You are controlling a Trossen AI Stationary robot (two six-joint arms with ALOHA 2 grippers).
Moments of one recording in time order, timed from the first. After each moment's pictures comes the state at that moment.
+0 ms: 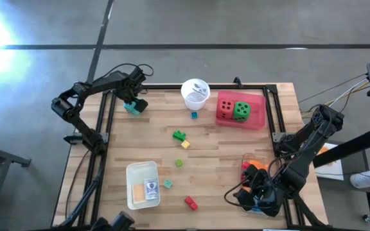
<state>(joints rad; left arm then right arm) 0.93 1.64 1.03 -0.92 -0.10 -0.05 0.88 1.46 1.19 -0.87 0.42 1.78</state>
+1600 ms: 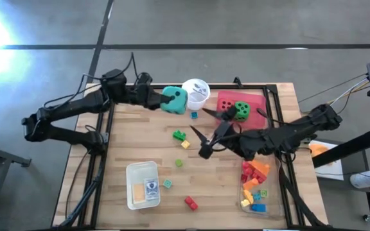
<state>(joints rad) 0.39 1.13 1.03 0.10 0.53 -1.22 0.37 1.46 1.29 0.22 0.99 -0.20</state>
